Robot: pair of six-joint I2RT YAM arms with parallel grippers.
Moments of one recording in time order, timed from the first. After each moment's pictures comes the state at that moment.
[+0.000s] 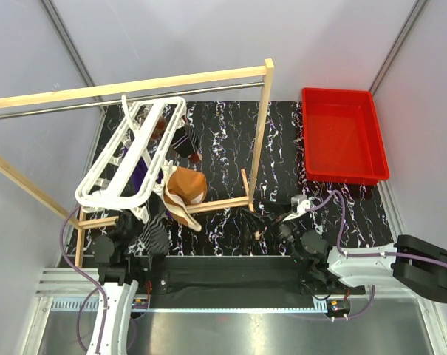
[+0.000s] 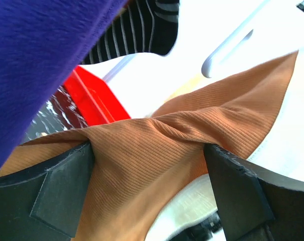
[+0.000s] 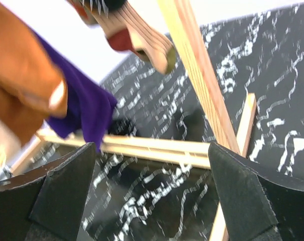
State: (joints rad) left arm 0.01 0.01 0.04 0.44 0.58 -1.22; right arm 1.17 1.02 0.04 1.14 0.58 0.38
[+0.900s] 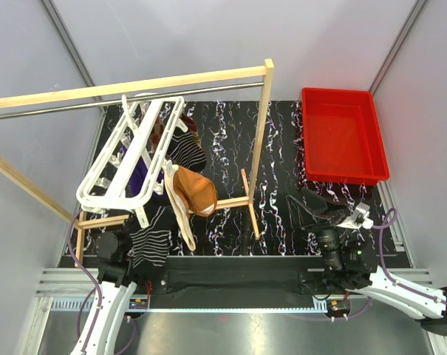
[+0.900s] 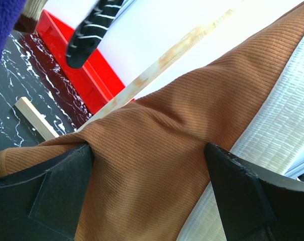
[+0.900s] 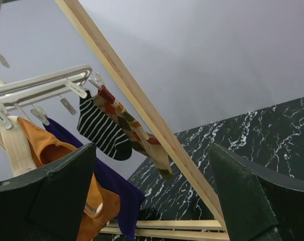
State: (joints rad) left arm -0.19 0.01 0.04 0.34 0.58 -1.13; right arm 1.17 0.03 0.05 0.67 0.69 0.24
